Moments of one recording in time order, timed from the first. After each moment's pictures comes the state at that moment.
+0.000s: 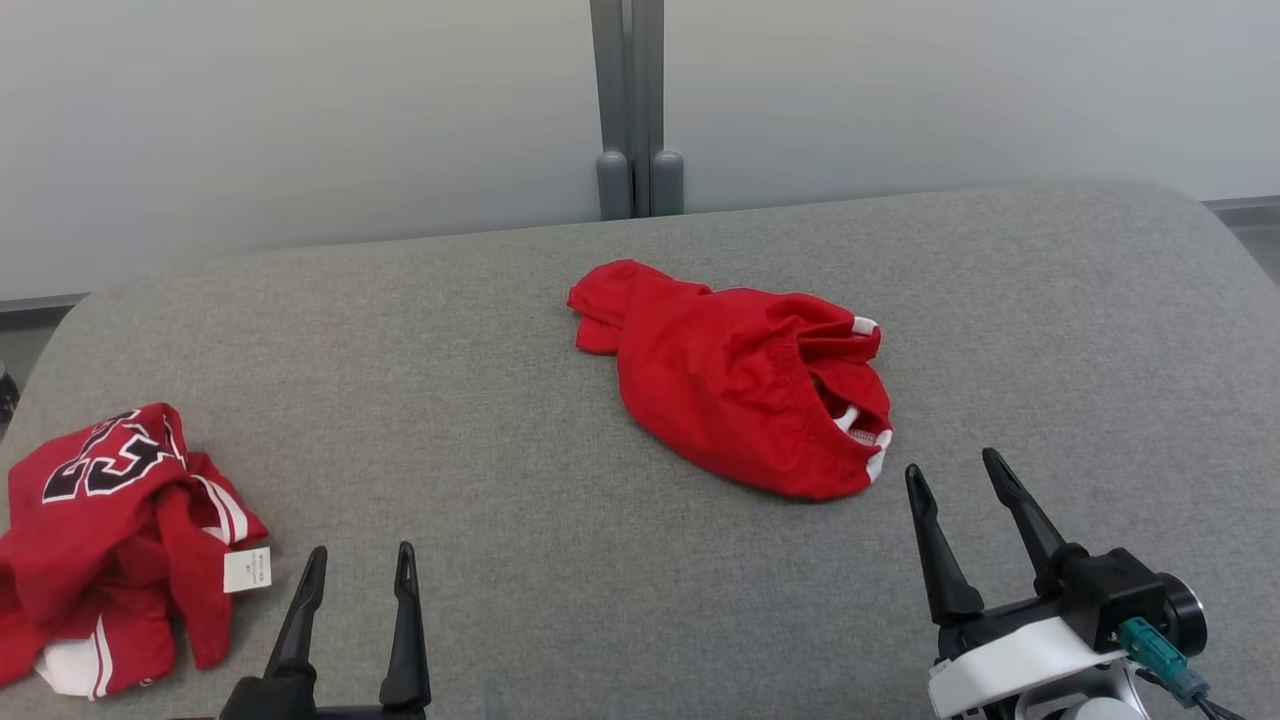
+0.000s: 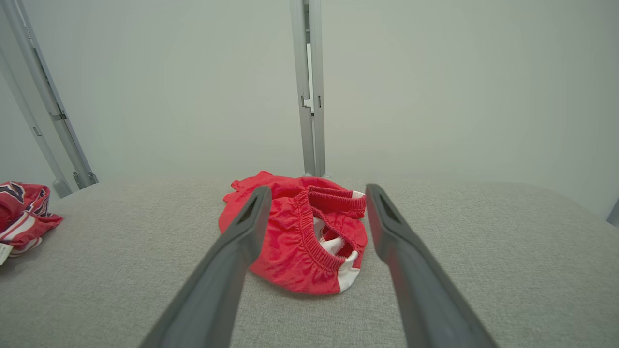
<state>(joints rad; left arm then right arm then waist) 0.18 0.05 -0.11 0.00 -0.14 0.01 -0.26 0.05 -0.05 0.09 0.07 0.09 0.13 -0.26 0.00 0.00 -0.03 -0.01</state>
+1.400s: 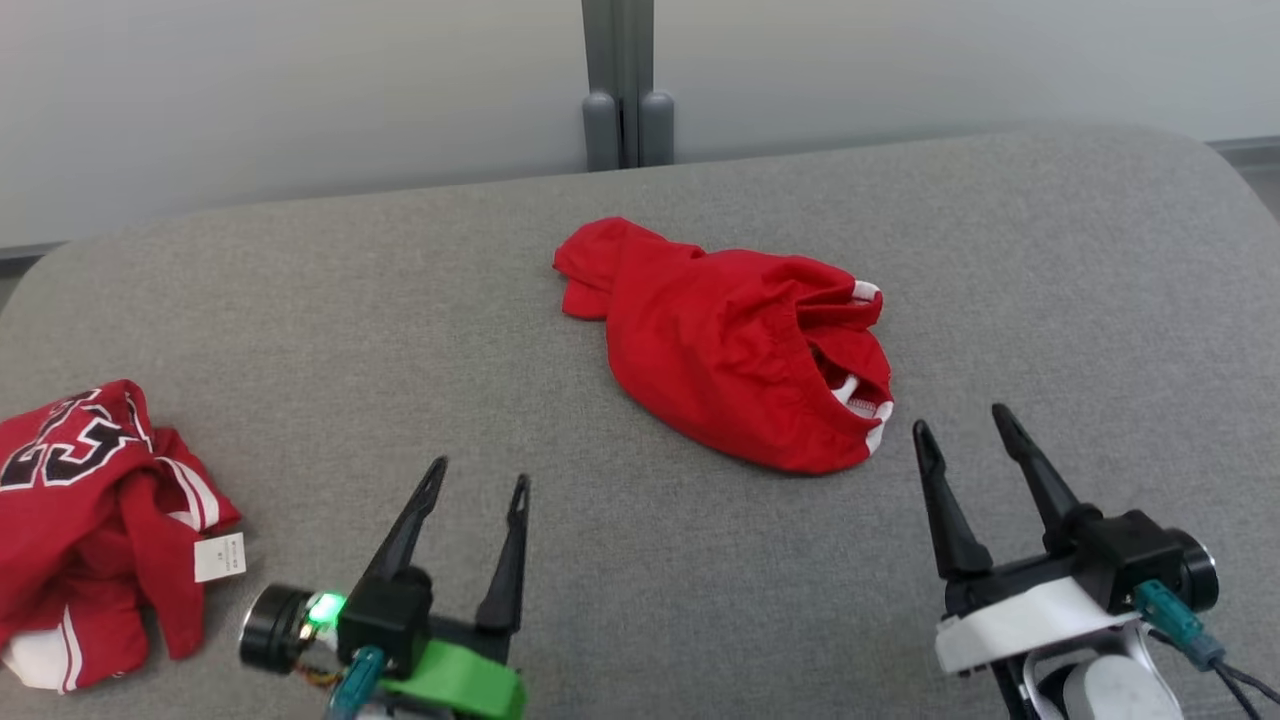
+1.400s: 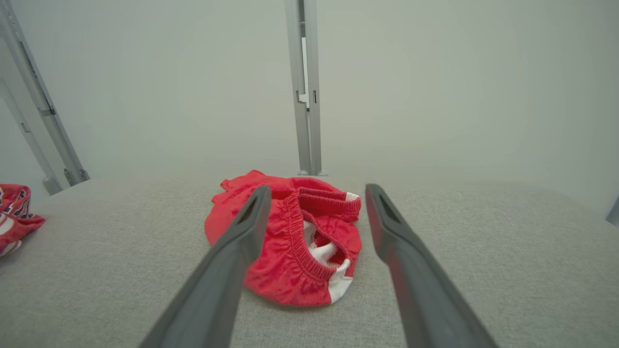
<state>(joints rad) 0.00 0.05 -0.23 0.12 -0.04 -0.08 -0.26 0.00 -0.07 0.09 0.06 0.10 0.13 -0.26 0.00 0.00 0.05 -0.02</state>
